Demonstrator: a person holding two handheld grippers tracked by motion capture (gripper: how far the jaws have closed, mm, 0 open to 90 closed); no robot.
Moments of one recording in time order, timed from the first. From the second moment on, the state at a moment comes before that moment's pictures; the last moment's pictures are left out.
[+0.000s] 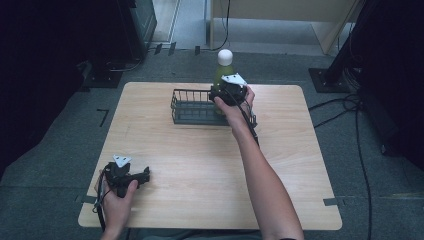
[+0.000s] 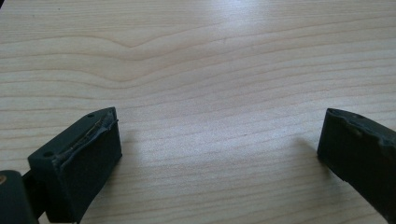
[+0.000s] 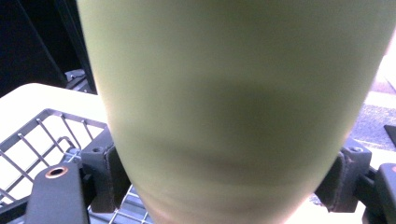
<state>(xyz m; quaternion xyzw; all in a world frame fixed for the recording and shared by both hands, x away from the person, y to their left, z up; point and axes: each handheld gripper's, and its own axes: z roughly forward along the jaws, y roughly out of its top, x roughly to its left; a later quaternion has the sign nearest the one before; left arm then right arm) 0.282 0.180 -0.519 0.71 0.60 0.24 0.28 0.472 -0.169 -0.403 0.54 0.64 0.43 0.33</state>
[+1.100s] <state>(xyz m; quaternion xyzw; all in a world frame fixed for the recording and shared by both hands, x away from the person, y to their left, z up) 0.282 0.180 -0.519 0.71 0.60 0.24 0.28 0.470 -0.173 -0.401 0.53 0.65 0.43 0.32</state>
